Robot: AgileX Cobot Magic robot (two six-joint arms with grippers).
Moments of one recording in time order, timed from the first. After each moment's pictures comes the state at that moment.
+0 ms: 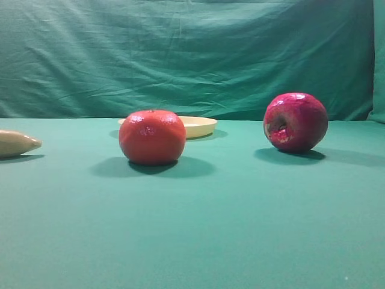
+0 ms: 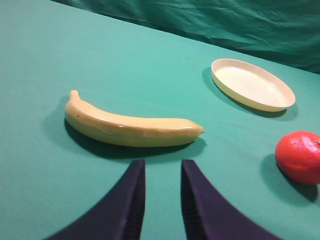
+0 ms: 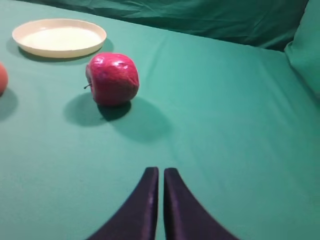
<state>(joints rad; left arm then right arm) 0.18 0.01 0.02 -0.62 0.37 0.53 0.19 -0.01 0.03 -0.06 0.20 -0.12</state>
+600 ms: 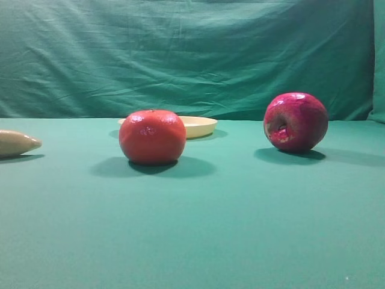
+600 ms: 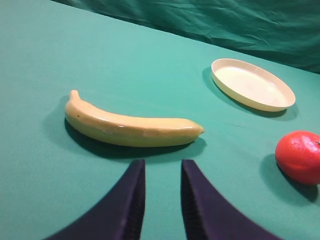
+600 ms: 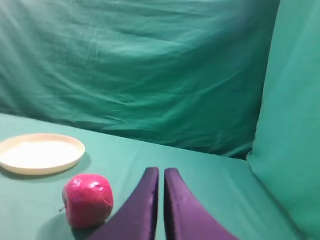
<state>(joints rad) 0.18 0.01 0.02 -0.62 0.37 0.53 0.19 0.19 -0.23 -0.06 0.27 0.08</state>
